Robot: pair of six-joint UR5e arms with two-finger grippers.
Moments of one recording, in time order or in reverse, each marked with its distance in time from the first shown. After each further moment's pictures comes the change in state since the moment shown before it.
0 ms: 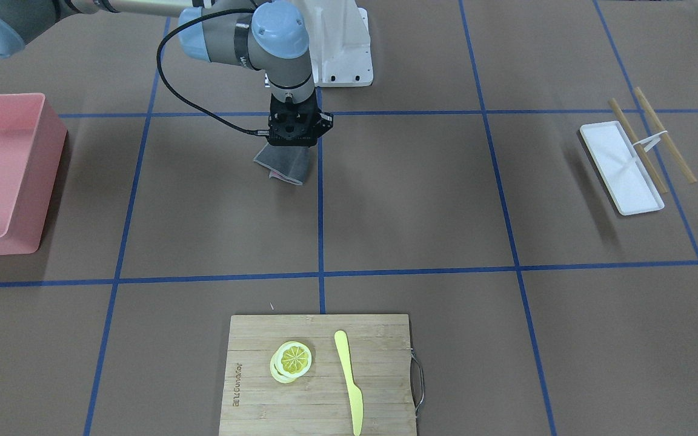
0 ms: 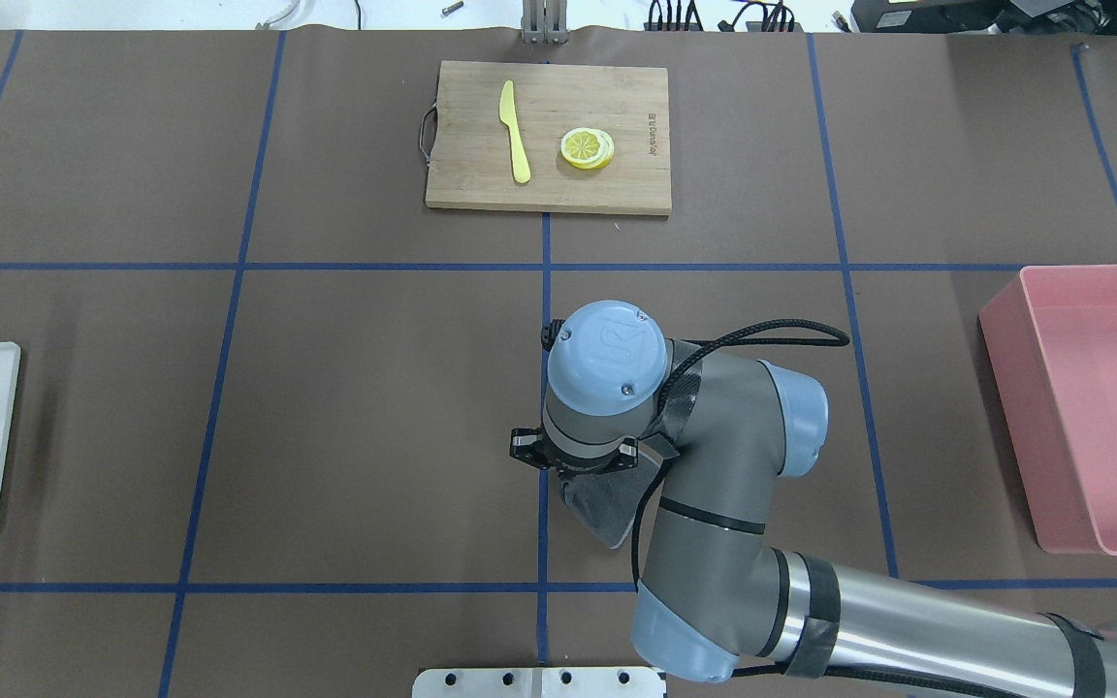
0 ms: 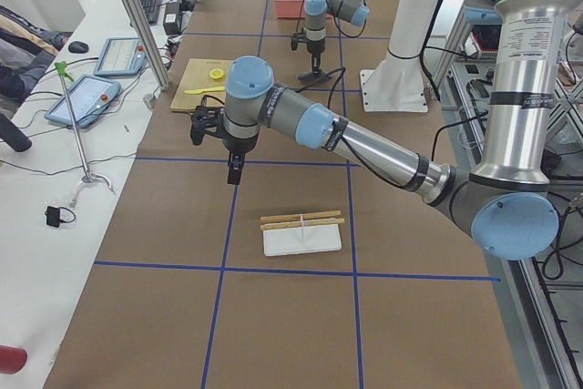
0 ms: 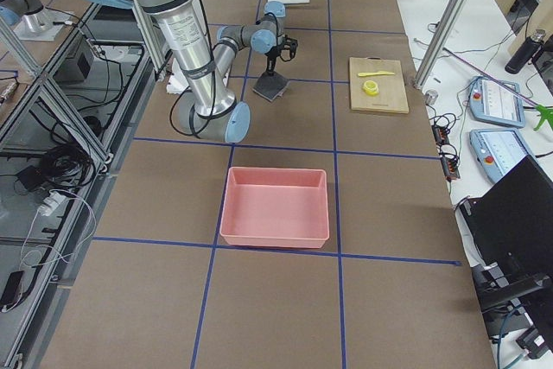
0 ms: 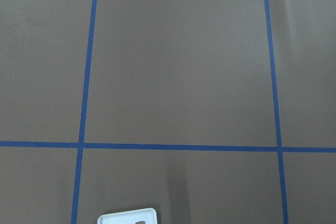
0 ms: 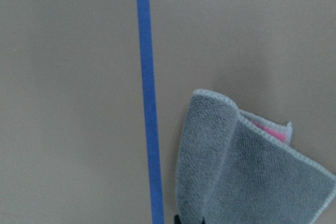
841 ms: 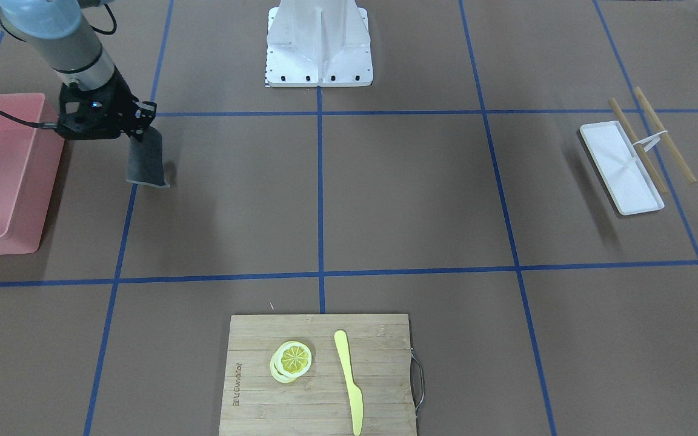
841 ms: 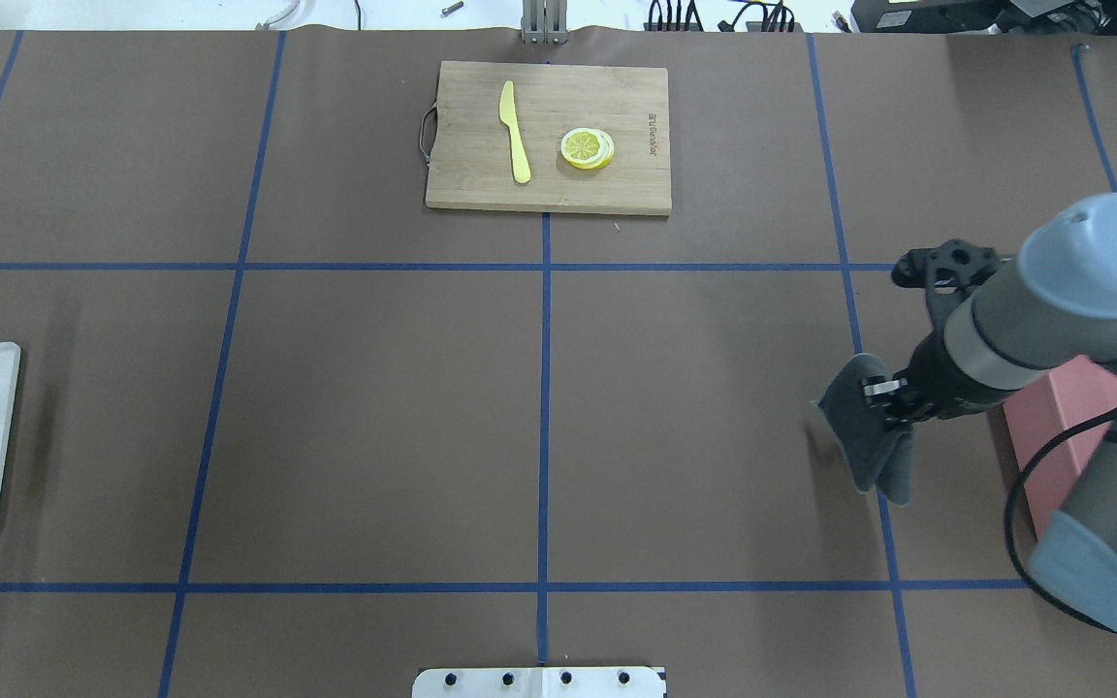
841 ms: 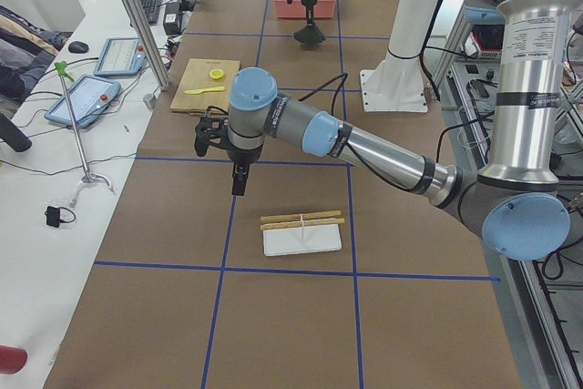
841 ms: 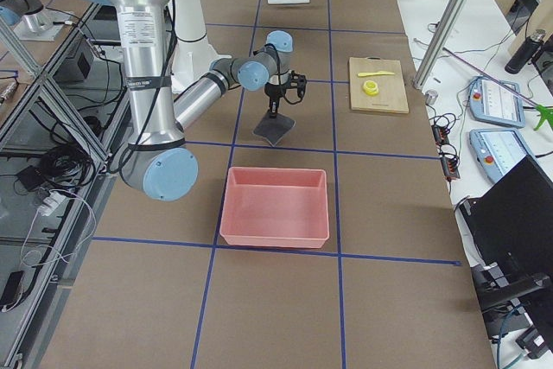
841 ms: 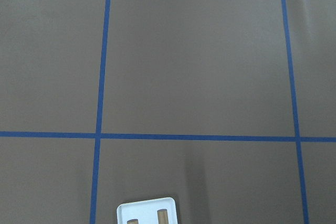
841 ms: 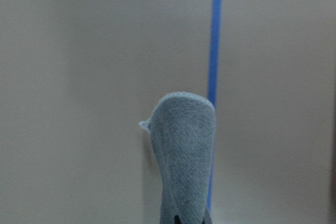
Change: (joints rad) left arm -0.005 0.061 0.009 0.005 0.019 0.100; right arm 0.344 -0.600 0.495 -0.140 0.168 -0.428
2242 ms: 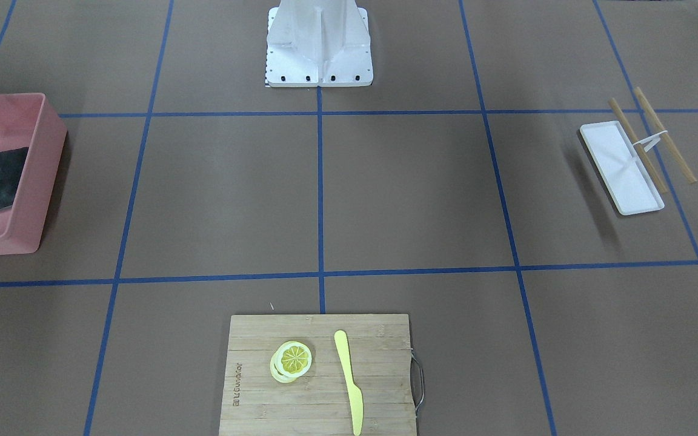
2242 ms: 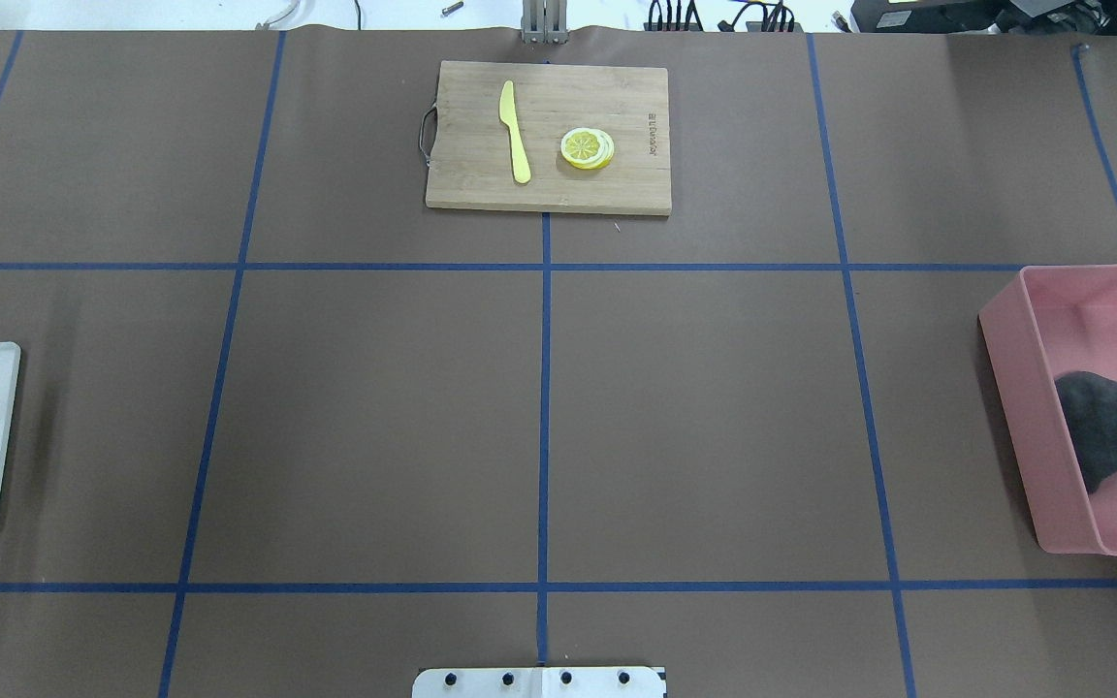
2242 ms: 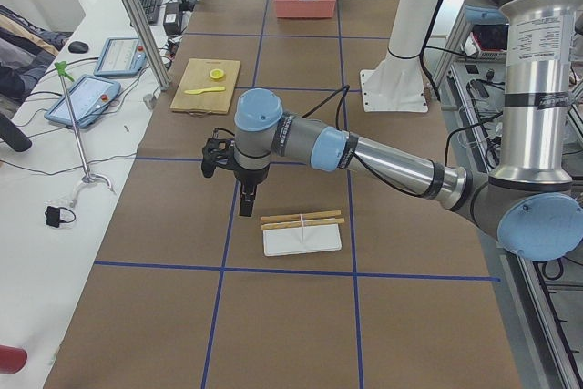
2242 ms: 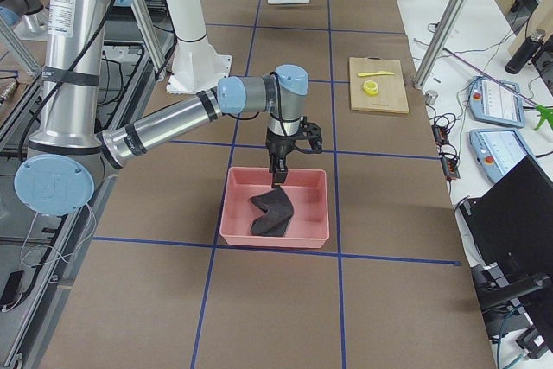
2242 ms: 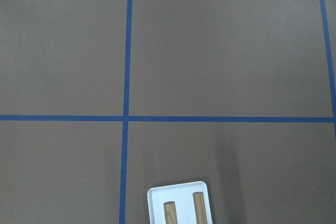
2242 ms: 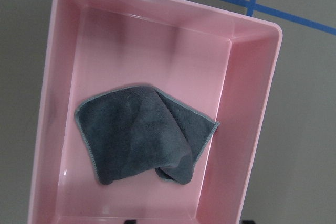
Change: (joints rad) left arm -0.001 0.032 0.023 -0.006 0.047 0.041; right arm 0.508 -0.219 -0.032 -0.227 0.032 -0.847
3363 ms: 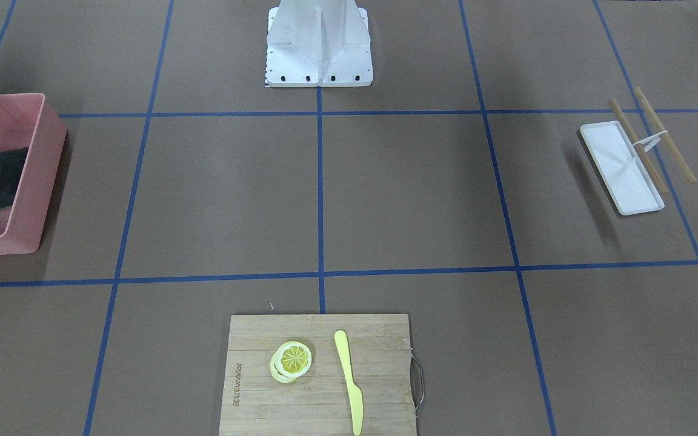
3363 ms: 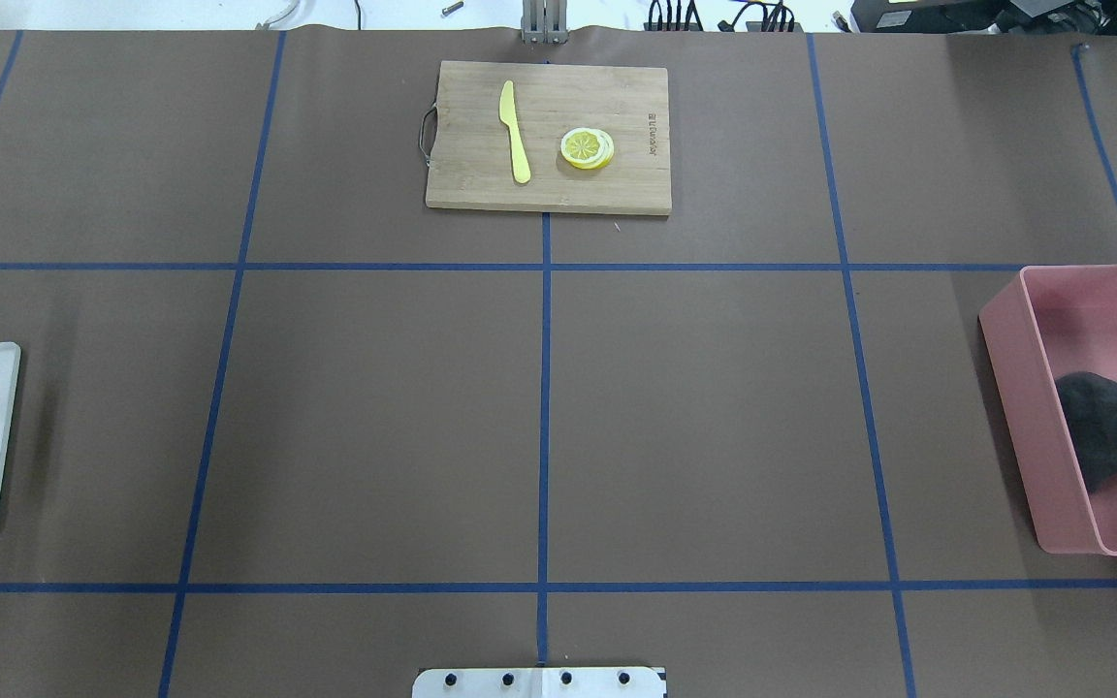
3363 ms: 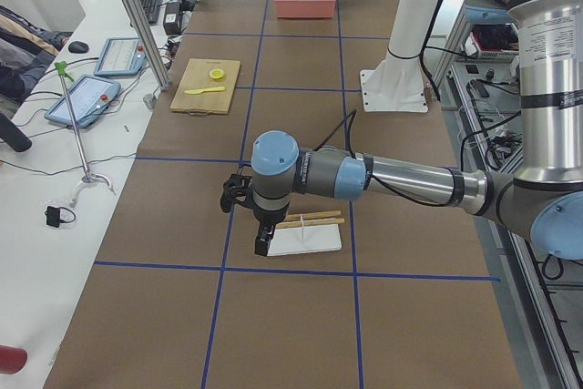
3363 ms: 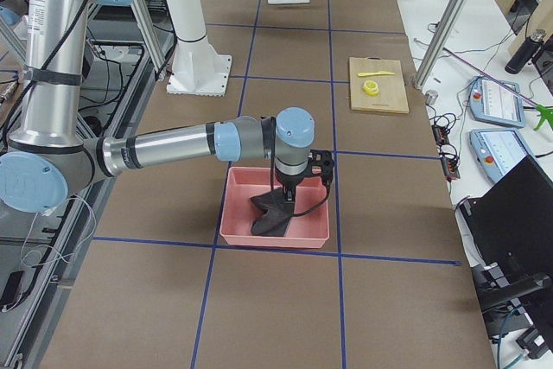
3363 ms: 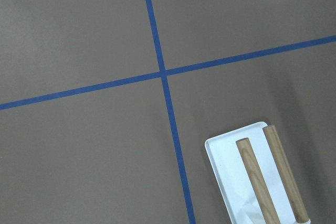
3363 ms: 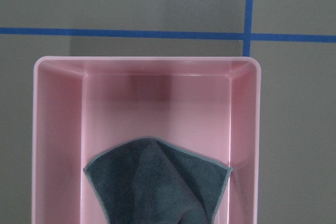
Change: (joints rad) left arm -0.028 0.106 0.054 0.005 0.021 0.304; right arm 0.244 -0.027 -0.285 0.357 0.305 -0.011
